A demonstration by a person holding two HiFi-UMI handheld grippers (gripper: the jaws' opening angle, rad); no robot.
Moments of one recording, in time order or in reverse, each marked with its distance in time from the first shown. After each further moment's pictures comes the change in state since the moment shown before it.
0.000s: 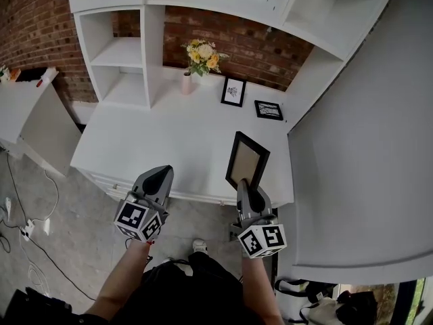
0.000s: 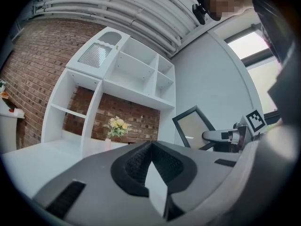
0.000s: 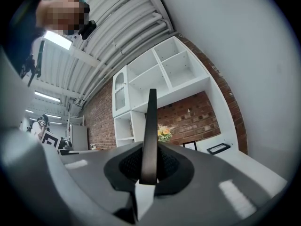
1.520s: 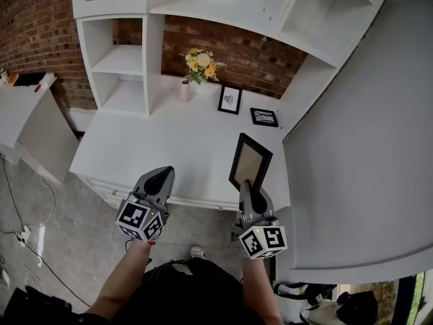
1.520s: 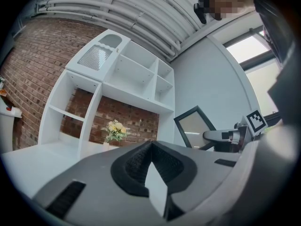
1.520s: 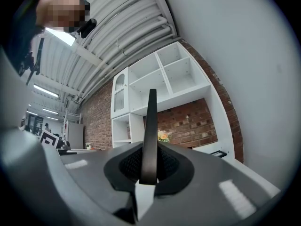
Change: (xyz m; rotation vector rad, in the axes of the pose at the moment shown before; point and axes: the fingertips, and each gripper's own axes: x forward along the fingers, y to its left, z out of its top) left arm 0.003 0.002 0.012 -0.008 -0.042 -0.025; right arm -0.001 0.003 0.018 -0.056 -0.036 -0.037
